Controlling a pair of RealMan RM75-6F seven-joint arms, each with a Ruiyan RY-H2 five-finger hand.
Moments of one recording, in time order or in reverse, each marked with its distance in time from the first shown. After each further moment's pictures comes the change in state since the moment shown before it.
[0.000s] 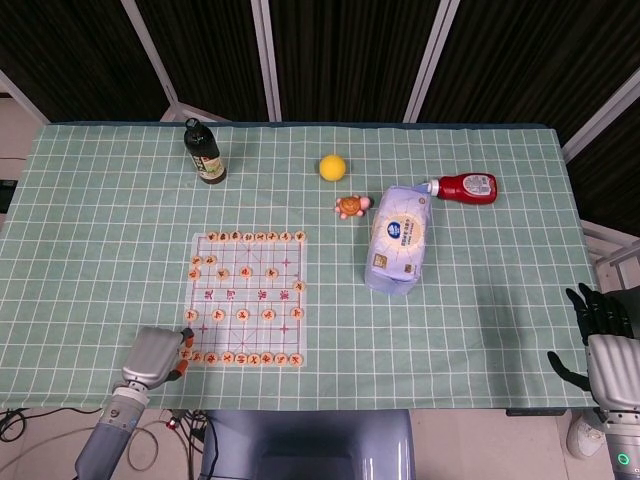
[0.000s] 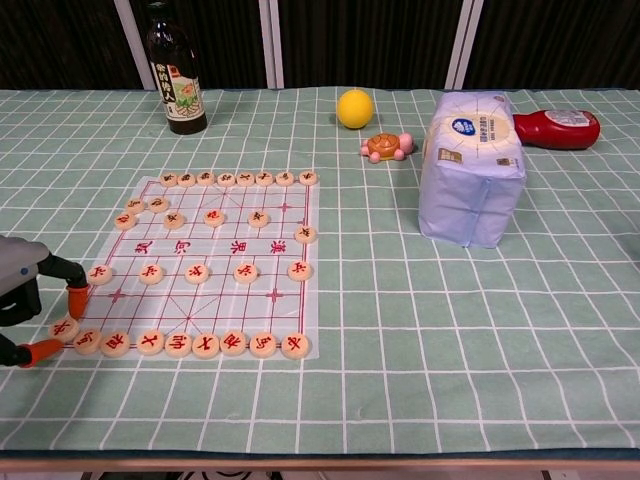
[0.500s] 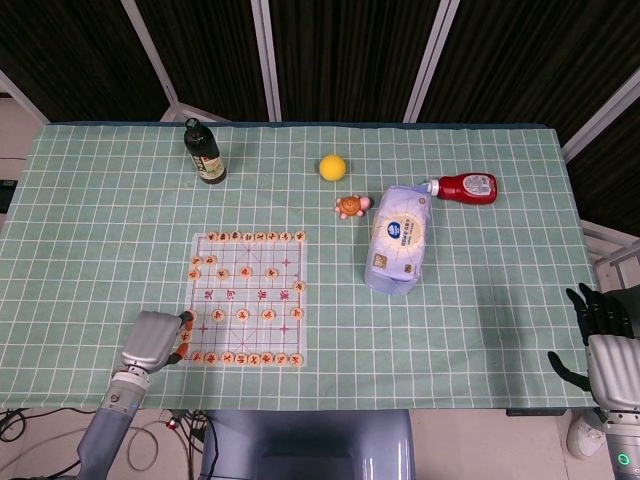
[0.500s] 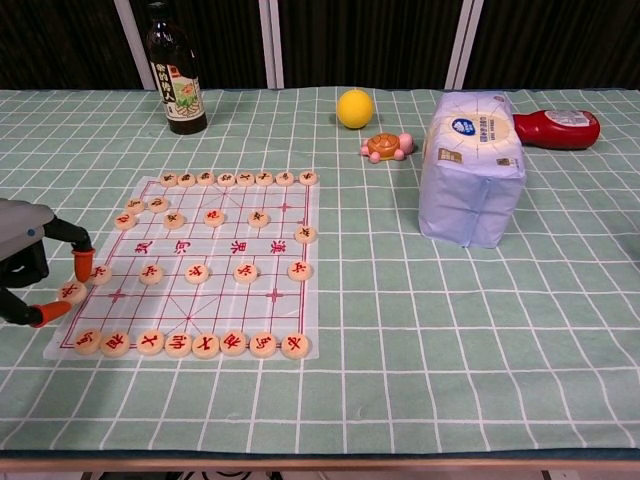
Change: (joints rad) left arm -0.041 0.003 -0.058 0.022 -0.034 -0.010 -0.001; right arm -0.001 0.000 0.000 0.001 0.000 0.001 0.001
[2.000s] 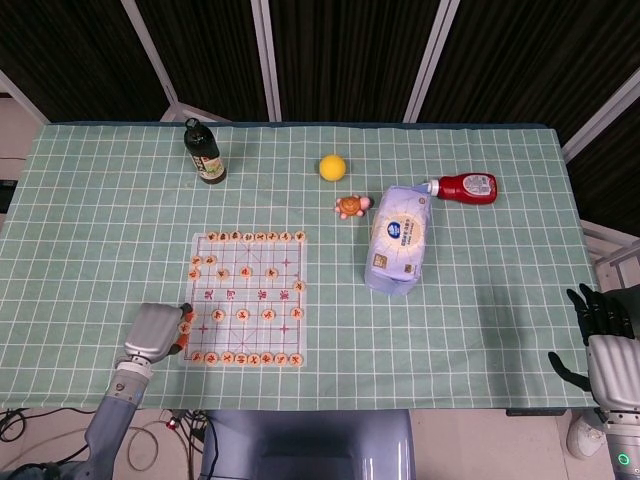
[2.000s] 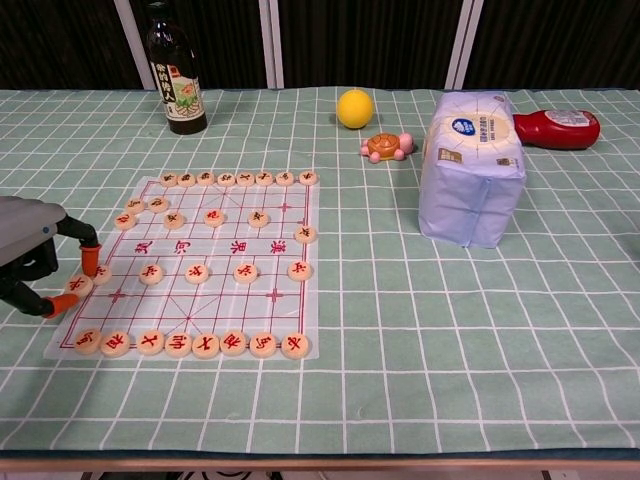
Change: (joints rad) left arm -0.039 -0.045 -0.007 0.102 -0.029 -0.007 -0.020; right arm -0.001 0.000 0.000 -0.001 0.004 -0.004 -0.003
